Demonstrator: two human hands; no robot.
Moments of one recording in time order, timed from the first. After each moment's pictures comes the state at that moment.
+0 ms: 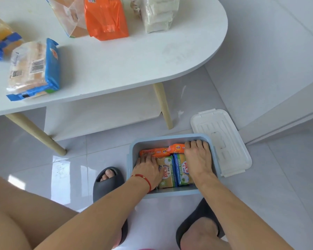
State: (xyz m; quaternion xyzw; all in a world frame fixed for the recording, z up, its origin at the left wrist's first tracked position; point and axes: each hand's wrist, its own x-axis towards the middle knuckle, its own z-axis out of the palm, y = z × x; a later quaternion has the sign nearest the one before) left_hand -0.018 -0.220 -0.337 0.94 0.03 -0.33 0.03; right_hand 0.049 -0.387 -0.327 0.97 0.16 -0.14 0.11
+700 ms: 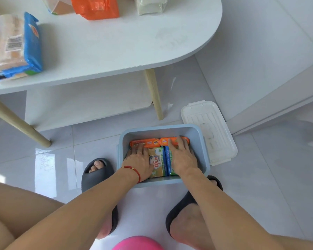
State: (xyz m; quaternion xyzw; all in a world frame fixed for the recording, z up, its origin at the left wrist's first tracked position) left_hand -0.022 -0.215 -0.348 0.94 0.01 -0.34 0.06; right_hand 0.026 -0.384 -0.348 0.95 0.12 -0.29 -0.02
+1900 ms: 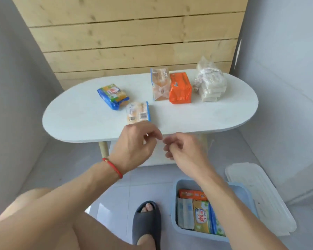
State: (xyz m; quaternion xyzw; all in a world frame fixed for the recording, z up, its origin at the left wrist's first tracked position) left_hand -0.048 -0.067 -0.048 0.94 -0.01 0.21 0.28; right_hand 0.015 -0.224 -0.091 0.82 0.17 -0.15 -0.53
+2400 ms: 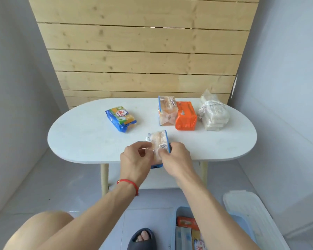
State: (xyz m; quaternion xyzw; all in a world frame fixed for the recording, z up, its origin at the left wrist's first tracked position) left_hand -0.027 -0.053 -0.070 0.78 0.28 0.24 0.50; right_hand 0.035 -0.154 -0.054 0.87 0.09 -0.12 -0.47
